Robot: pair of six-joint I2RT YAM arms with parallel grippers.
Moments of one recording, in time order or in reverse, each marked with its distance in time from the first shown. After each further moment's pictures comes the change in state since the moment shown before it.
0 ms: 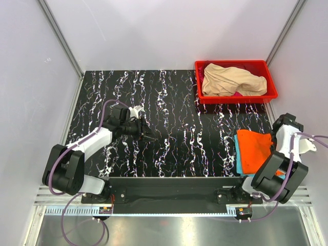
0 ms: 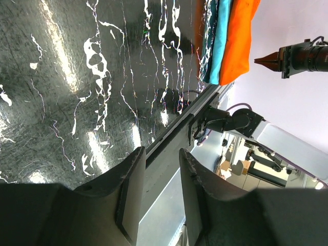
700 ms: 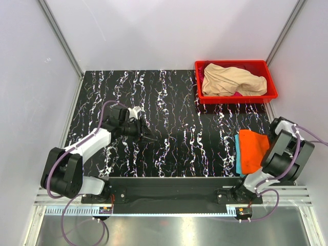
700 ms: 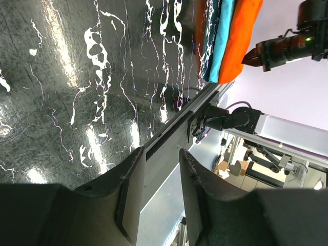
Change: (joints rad) left arm 0.000 -0.034 0.001 -0.057 -0.010 -0.004; right arm -0.013 0.268 -0.040 0.020 0.034 0.150
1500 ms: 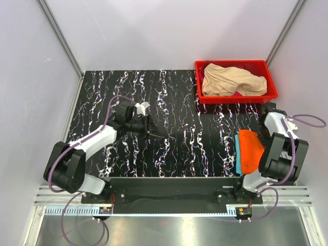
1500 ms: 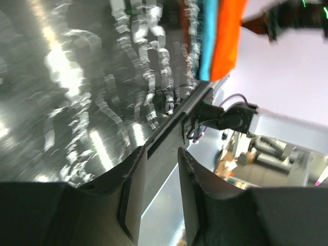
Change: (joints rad) left arm -0.079 0.063 0.056 0.096 0.002 -0.025; right arm 0.246 -0.057 0.099 0.150 -0.056 -0.232
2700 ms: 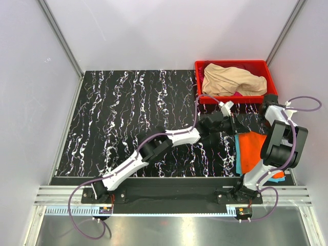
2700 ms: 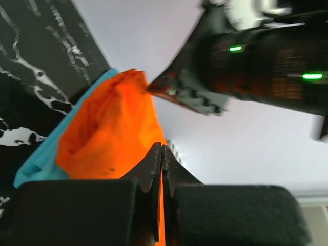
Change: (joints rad) left arm -0.644 1.257 1.327 0.646 -0.467 -0.413; right arm -0.014 0.184 0.130 0.225 0.165 -0.365
